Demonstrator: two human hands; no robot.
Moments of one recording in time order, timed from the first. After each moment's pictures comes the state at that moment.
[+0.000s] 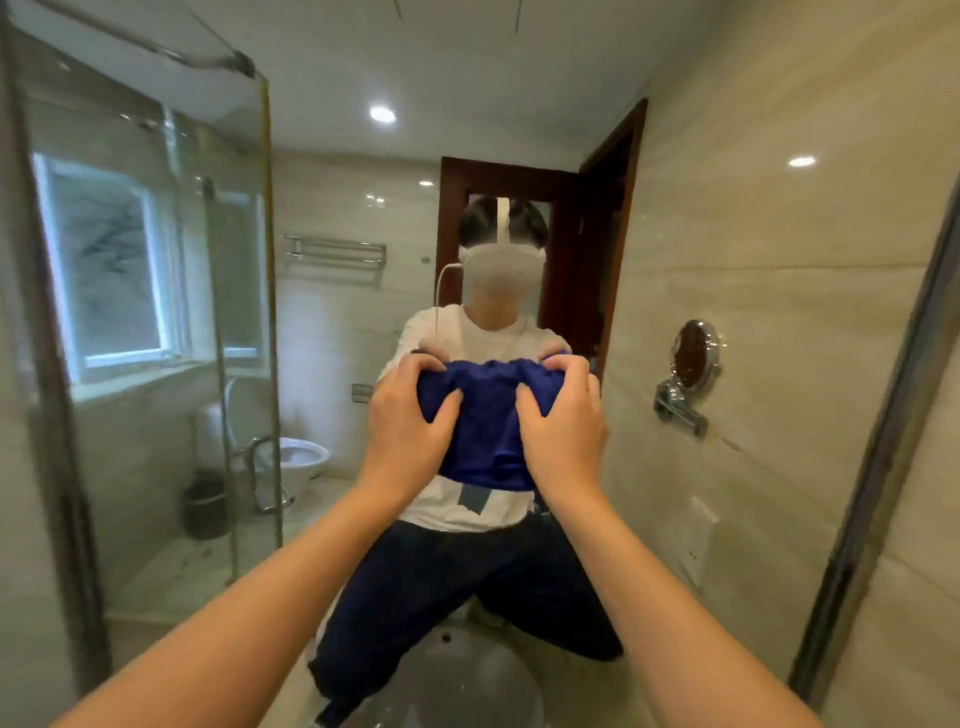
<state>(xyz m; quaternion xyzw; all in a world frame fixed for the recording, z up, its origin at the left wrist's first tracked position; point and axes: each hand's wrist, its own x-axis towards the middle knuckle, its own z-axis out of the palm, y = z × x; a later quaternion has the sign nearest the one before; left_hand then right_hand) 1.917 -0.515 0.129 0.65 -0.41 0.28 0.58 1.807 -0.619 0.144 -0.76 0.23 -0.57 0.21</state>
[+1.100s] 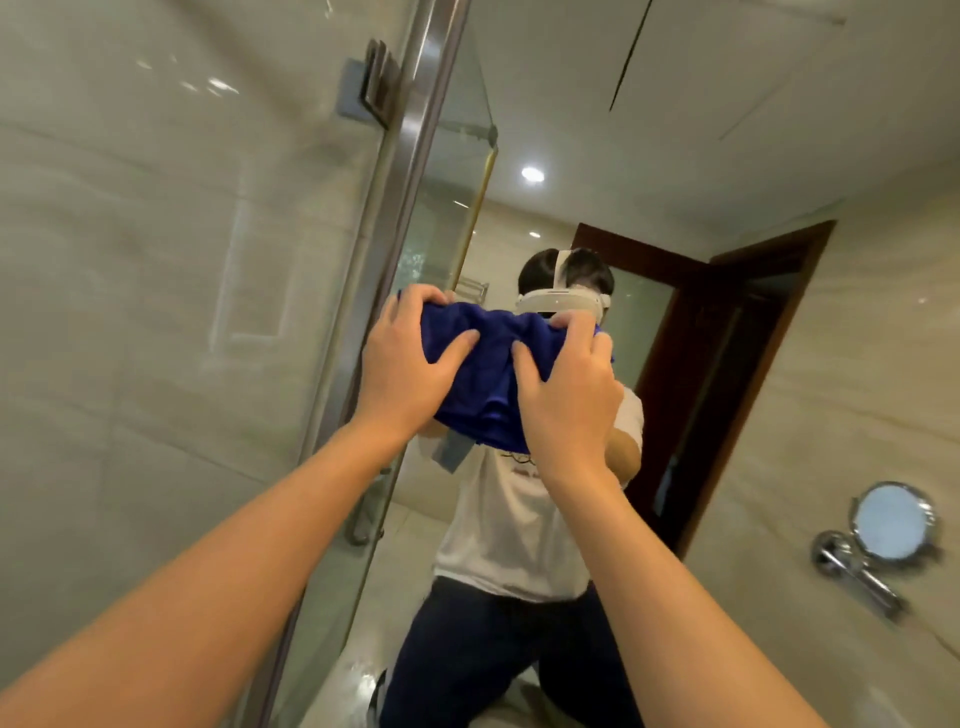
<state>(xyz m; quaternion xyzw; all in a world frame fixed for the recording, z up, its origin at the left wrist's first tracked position) 2.148 -0.298 0.221 0.62 -0.32 0.38 0.61 2.052 -0.406 0.242 -0.79 0.11 -0.60 0.06</state>
